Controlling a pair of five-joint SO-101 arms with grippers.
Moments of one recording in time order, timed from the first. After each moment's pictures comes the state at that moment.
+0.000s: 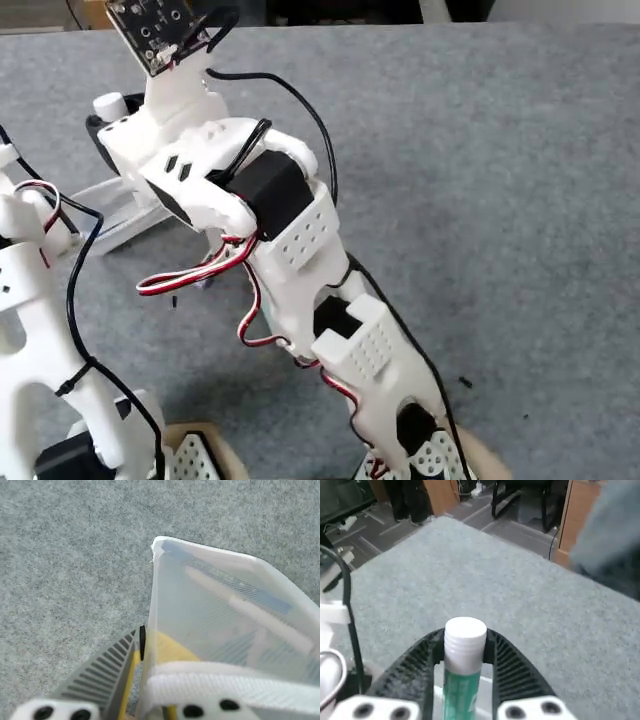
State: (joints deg) left arm -30.4 -27.4 8.0 97.5 14.0; right arm -47.1 38.1 -94.8 92.6 -8.0
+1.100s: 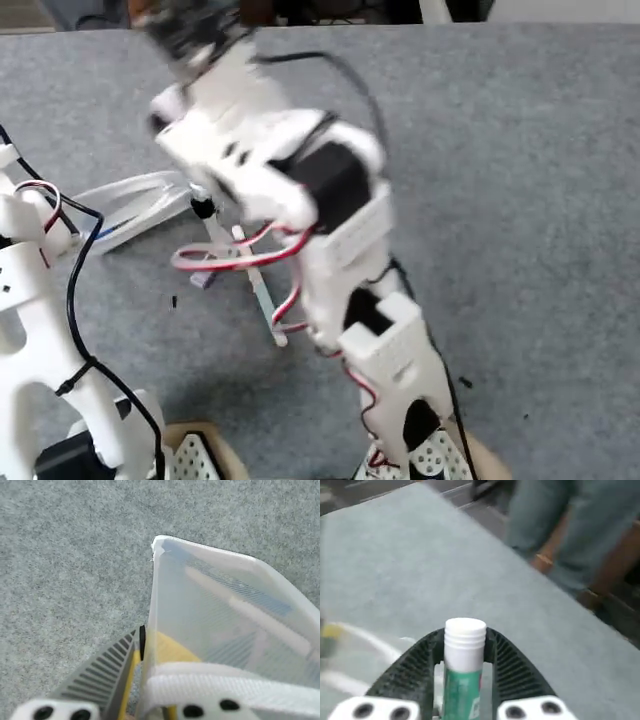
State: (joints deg) left arm -30.5 -27.4 8.0 97.5 14.0; right arm -38.2 31.1 -94.8 100.7 8.0
